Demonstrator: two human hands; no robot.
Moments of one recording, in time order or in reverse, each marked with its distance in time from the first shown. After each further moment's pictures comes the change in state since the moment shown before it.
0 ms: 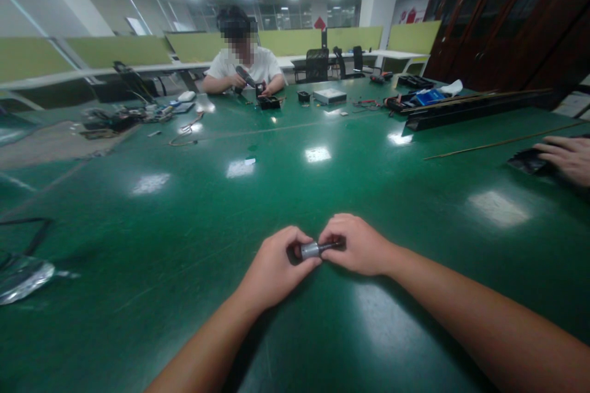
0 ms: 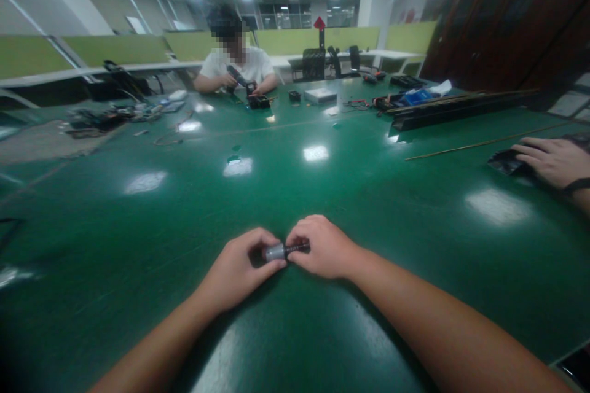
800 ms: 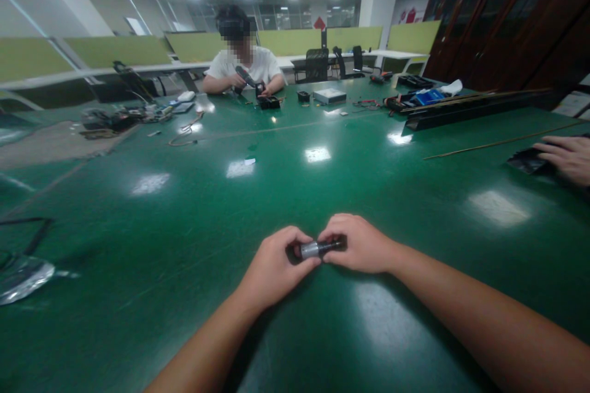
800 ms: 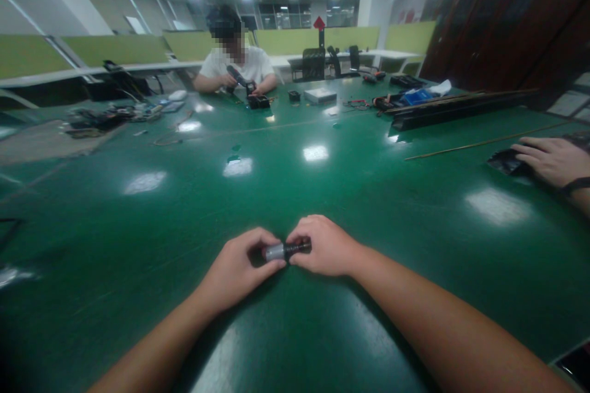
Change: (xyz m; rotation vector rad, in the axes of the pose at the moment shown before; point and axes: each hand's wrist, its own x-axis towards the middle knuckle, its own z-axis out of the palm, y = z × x) left_hand 0.000 0.000 0.001 -0.011 0.007 -0.017; right_hand -0.001 0.001 -0.005 0.027 -0.038 0.017
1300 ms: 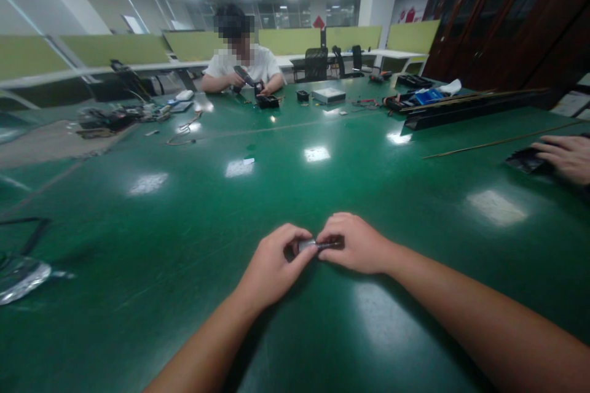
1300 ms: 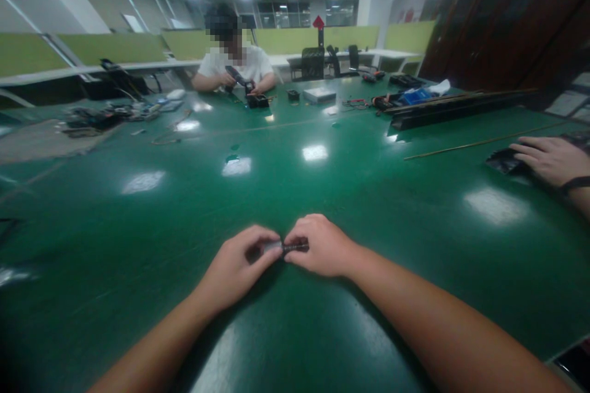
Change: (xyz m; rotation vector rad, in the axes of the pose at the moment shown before) left_hand 0.001 0.001 0.001 0.006 0.033 0.019; right_hand 0.002 0.002 0.005 -0.026 0.025 -0.030
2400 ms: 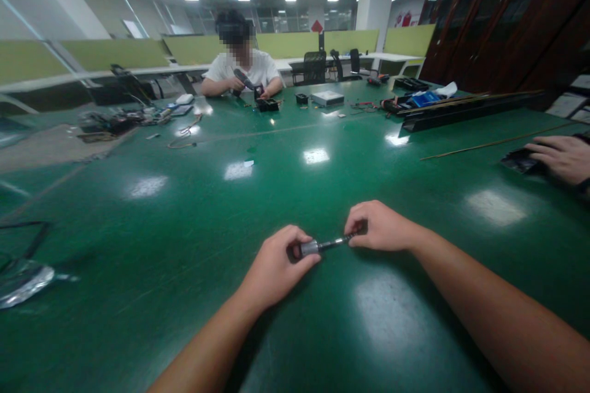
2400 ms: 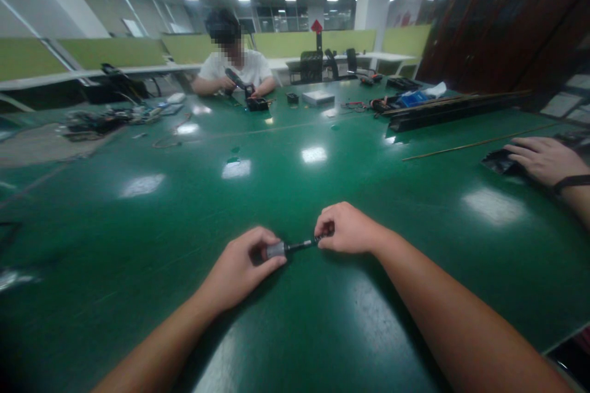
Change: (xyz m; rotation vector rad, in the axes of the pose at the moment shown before) left_hand -0.004 -0.004 -0.002 -0.024 -0.058 -0.023; right_hand -0.011 0.024 -0.043 -0.010 -0.122 0.142
